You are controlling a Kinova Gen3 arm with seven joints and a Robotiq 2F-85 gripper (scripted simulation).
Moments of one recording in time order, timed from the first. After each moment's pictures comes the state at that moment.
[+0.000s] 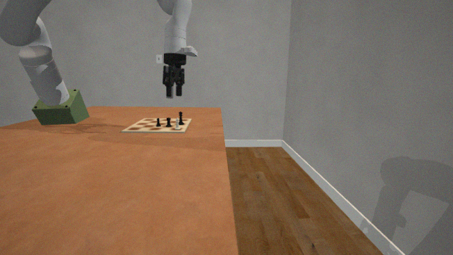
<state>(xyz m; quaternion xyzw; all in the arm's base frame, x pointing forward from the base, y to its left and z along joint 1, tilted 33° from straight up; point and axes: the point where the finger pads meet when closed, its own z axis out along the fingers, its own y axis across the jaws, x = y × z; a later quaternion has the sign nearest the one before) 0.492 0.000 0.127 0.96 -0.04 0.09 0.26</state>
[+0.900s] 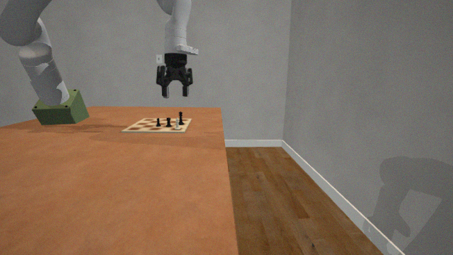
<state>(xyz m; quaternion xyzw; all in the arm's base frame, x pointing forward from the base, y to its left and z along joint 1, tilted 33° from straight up) 0.498 -0.002 0.130 0.92 -0.26 0.16 0.23</state>
